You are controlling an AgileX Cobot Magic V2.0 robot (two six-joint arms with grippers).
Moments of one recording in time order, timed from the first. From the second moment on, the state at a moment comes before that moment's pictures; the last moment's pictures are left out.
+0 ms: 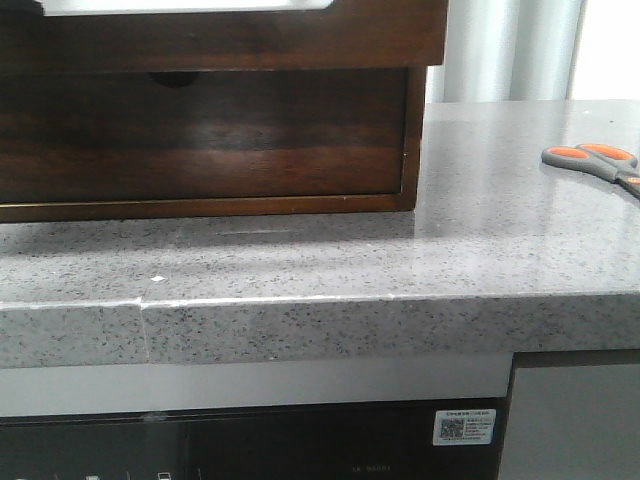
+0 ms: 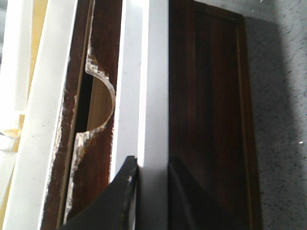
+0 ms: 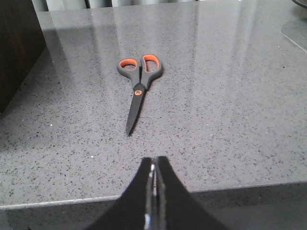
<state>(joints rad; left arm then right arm) -0.52 0.85 -0.48 0.94 -0.17 0.45 -0.13 0.24 -0.27 0.02 0.39 0.00</state>
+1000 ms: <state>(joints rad) -0.69 0.71 -0.43 0.89 -0.11 0.45 -0.13 0.24 -0.27 0.02 0.39 0.00</state>
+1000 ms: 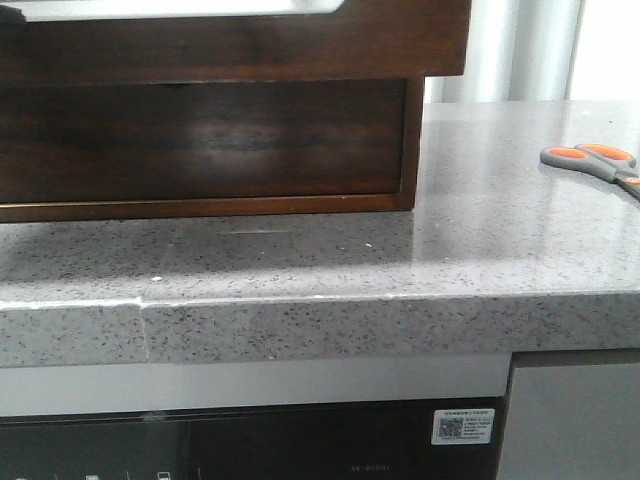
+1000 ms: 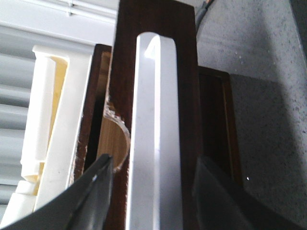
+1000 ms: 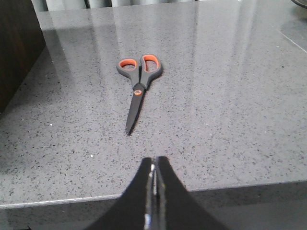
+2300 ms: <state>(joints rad) -0.69 0.22 -0.43 -0.05 -0.09 0.45 -0.04 1.64 -1.53 0.06 1.08 0.01</state>
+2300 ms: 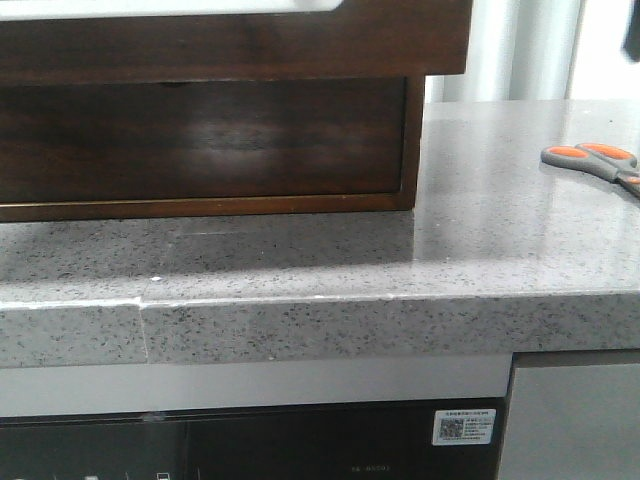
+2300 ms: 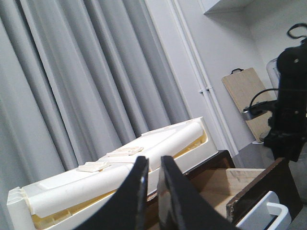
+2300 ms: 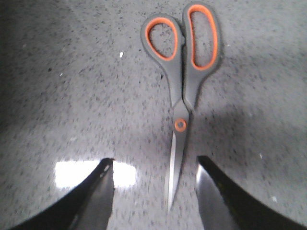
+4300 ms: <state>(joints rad) -0.69 0.22 -0.43 -0.07 -0.10 0.45 0.01 1.55 -1.28 -0.02 0.89 0.01</state>
